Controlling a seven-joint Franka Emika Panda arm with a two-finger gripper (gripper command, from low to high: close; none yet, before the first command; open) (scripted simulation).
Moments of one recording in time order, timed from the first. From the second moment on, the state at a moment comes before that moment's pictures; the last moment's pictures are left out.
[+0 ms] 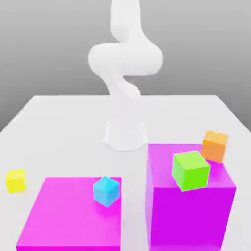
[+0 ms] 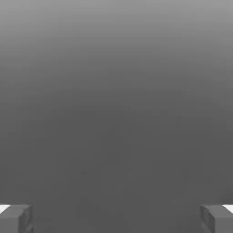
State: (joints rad) arm -0.05 -0.71 -0.03 -2.33 0.00 2.35 0.84
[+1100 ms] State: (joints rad) arm -0.65 0.38 -0.19 -2.57 0.33 2.93 0.95
